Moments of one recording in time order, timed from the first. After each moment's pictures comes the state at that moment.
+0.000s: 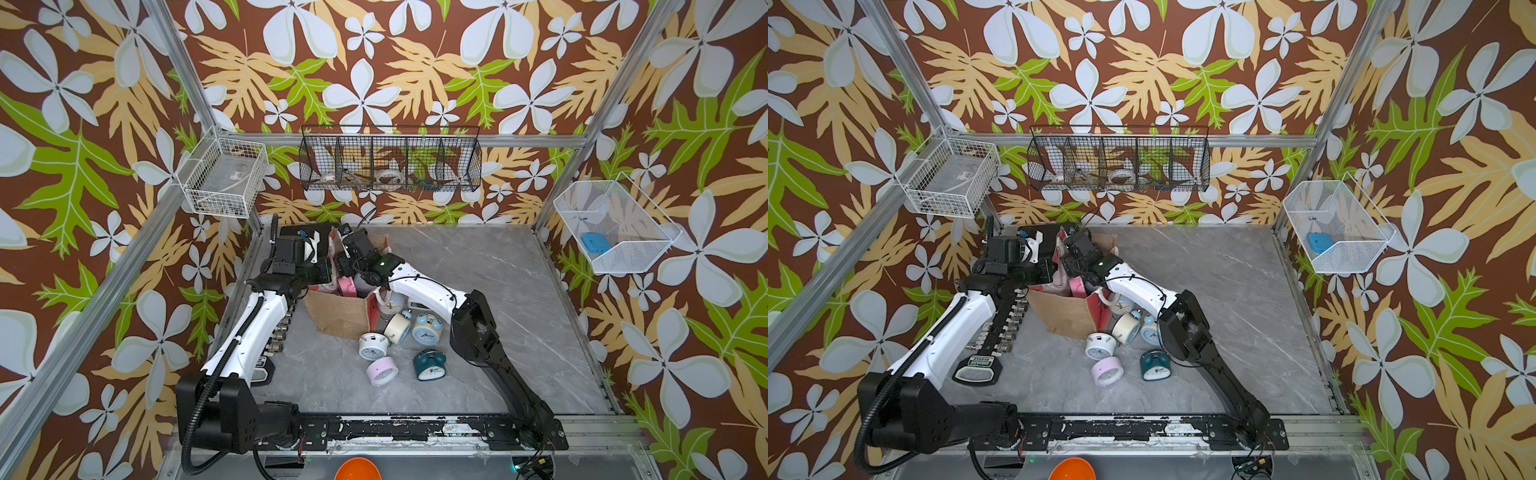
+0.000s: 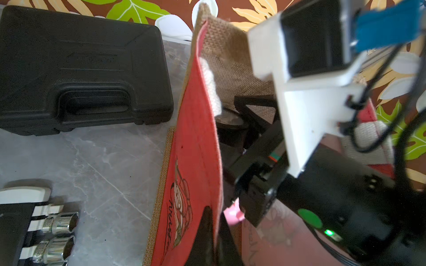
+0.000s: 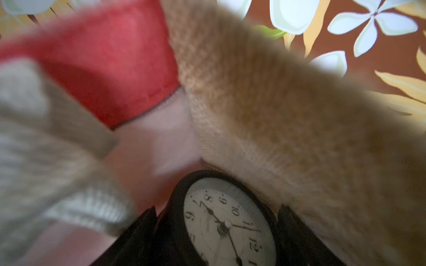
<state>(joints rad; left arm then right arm) -0.11 1.33 1.11 -0.46 0.25 -0.25 0.85 2.48 2.30 -0.45 0.25 0.14</state>
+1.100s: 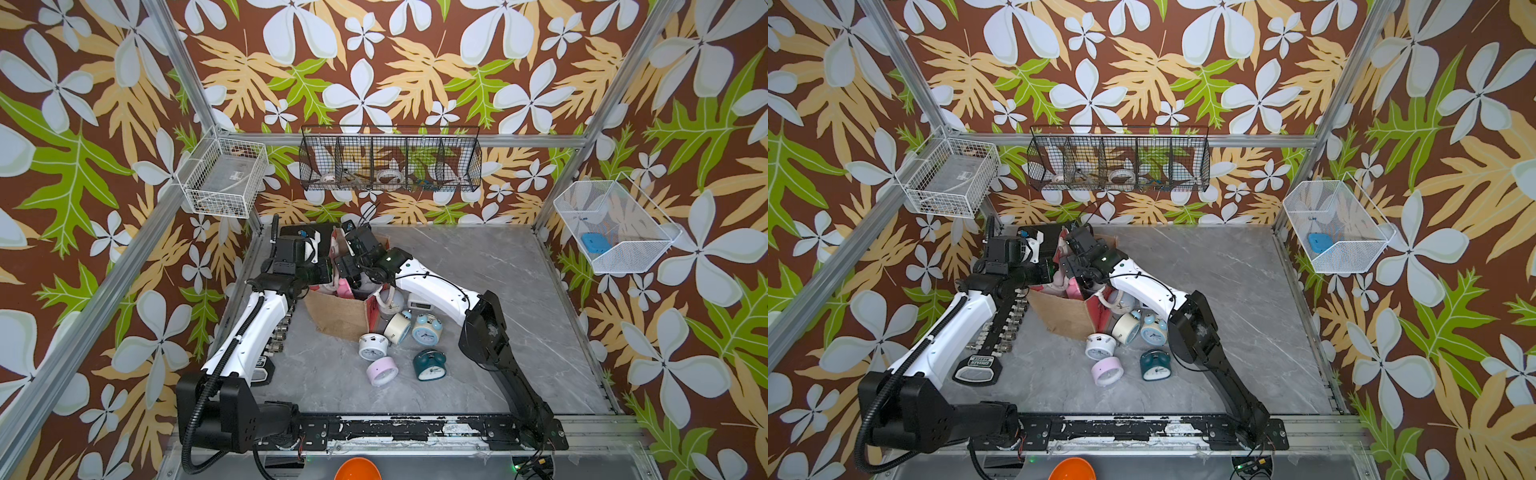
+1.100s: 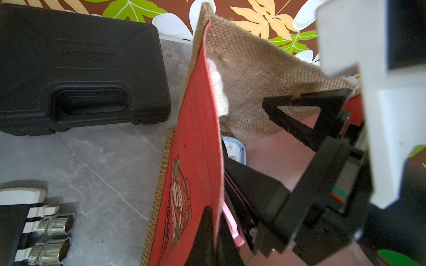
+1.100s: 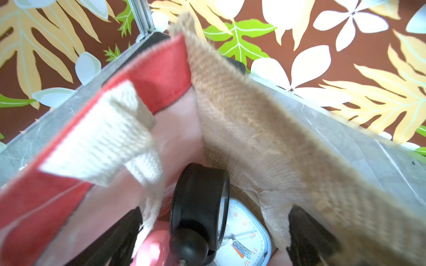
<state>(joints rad) -0.11 1.33 1.11 -0.45 0.25 -0.25 0.85 2.34 2.27 -0.56 0.26 0.15</state>
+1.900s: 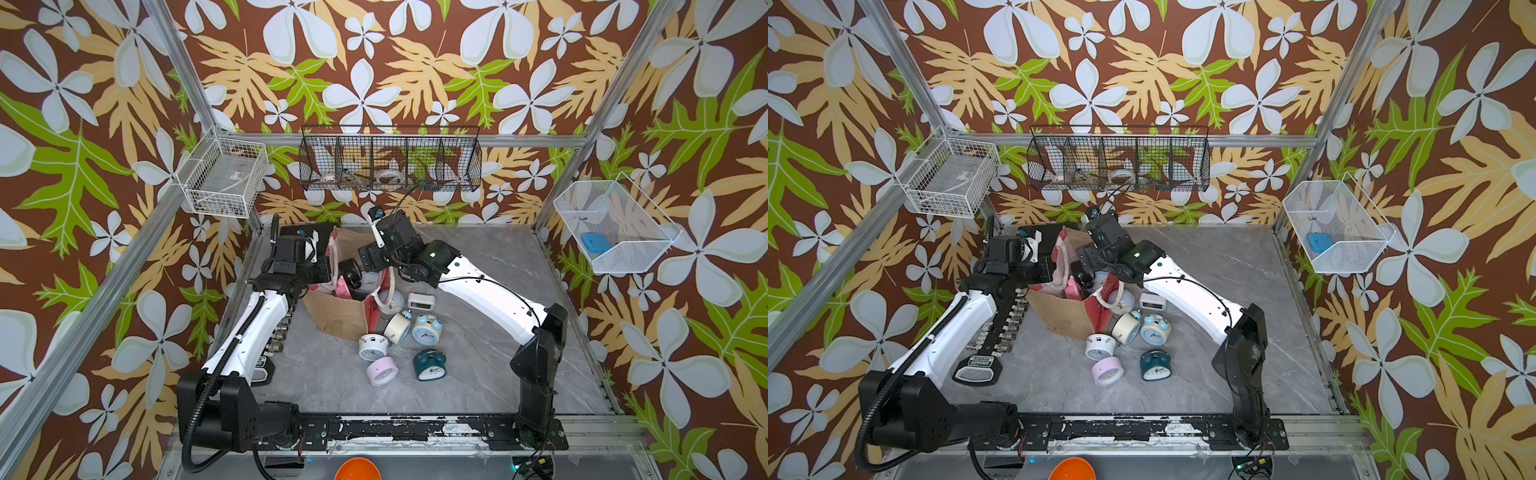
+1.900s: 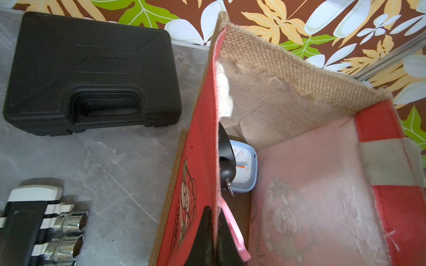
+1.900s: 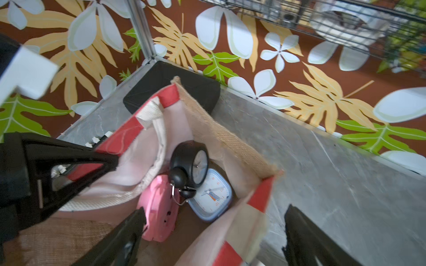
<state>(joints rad) -0.11 1.33 1.11 -0.45 0.18 -0.25 0.83 1.90 1.95 -0.67 0.29 0.17</state>
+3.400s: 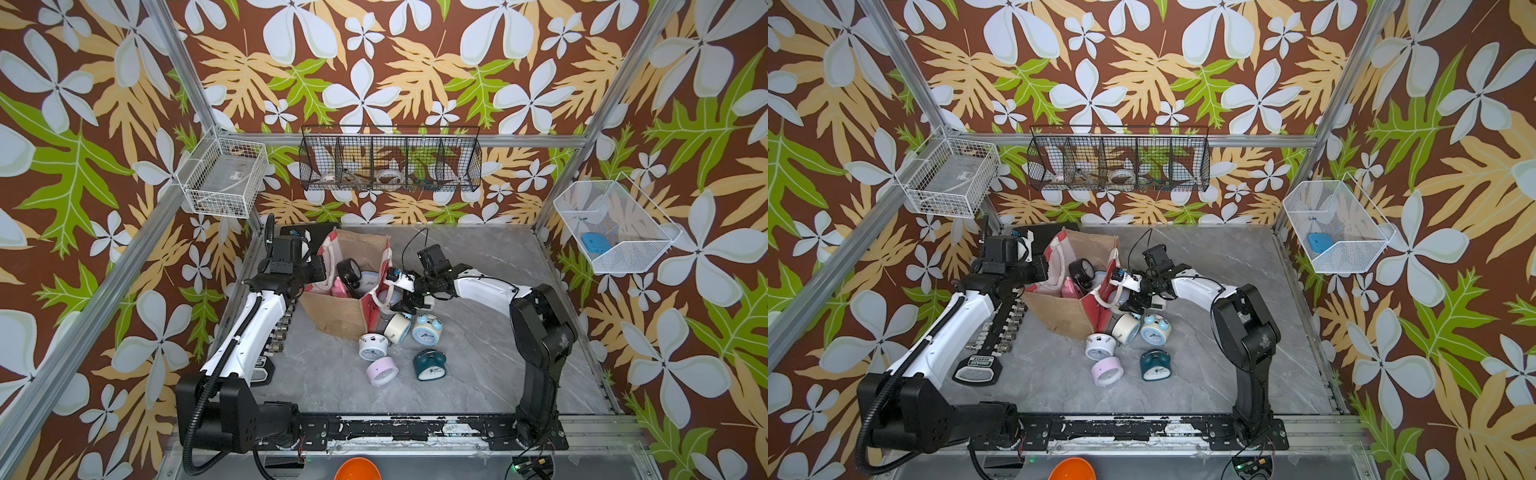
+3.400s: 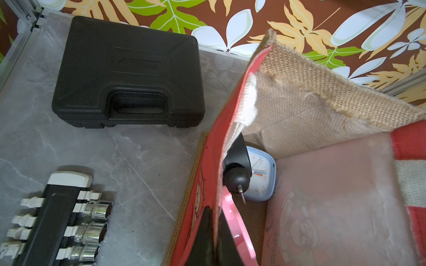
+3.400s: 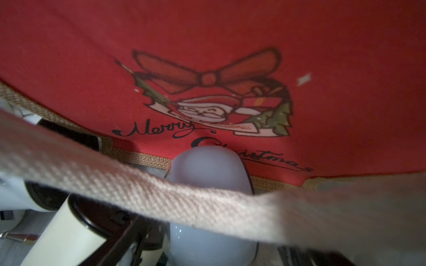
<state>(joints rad) -0.08 1.33 1.11 -0.46 0.11 -0.28 0.54 1.97 1.37 -0.35 -0.61 -0.75</state>
